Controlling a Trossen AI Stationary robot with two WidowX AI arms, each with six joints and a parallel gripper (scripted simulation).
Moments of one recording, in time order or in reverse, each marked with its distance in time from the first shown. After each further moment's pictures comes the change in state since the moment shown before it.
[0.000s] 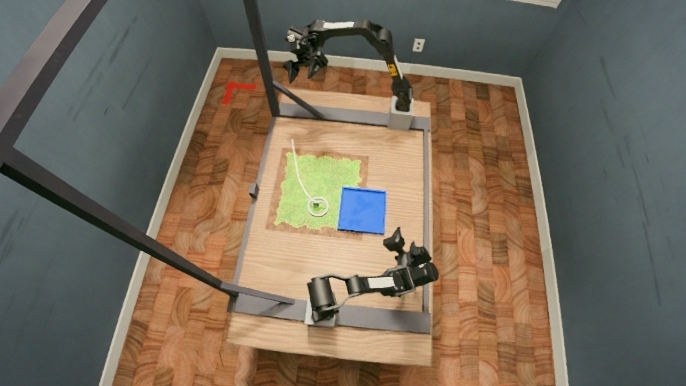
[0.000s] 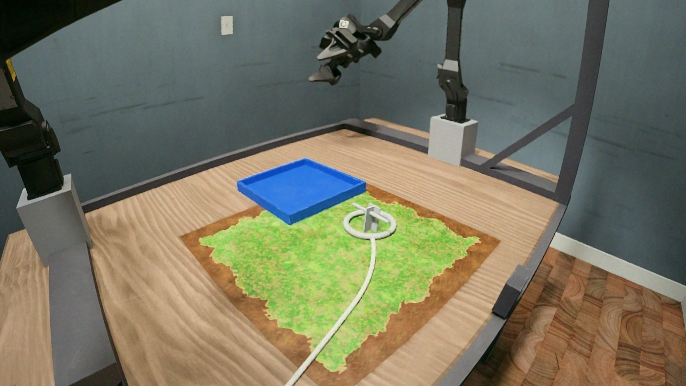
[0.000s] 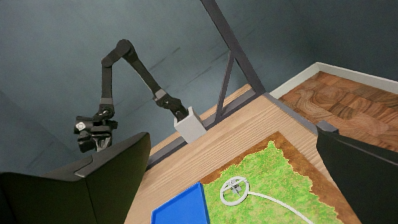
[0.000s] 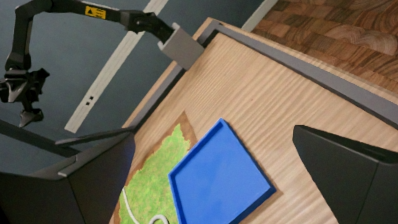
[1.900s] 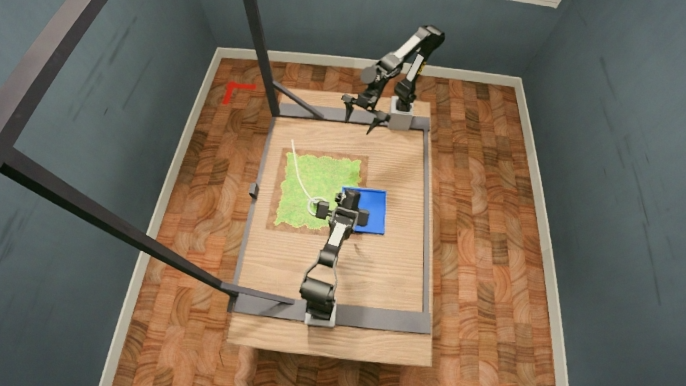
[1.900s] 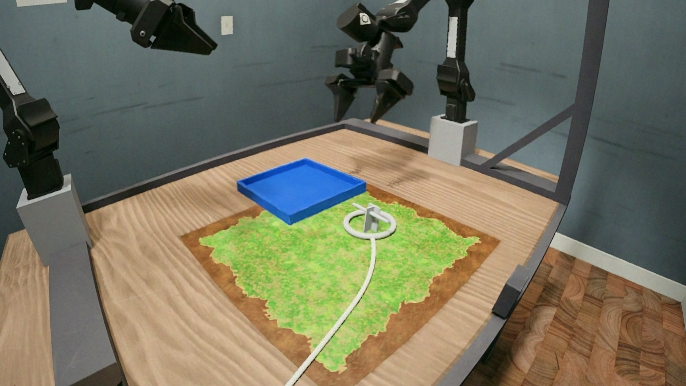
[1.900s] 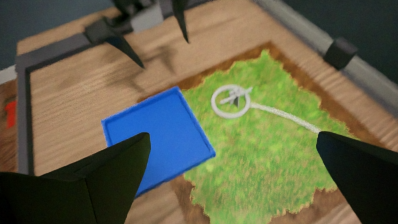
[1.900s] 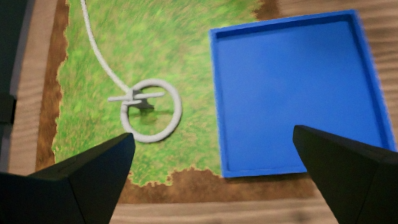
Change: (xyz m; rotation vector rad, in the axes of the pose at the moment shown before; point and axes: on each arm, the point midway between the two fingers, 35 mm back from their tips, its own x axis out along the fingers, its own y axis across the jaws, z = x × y) left arm 0.131 0.196 -0.167 -0.364 0.405 -0.455; right arm 0.119 0.146 -0.186 -0.665 0.654 -0.145
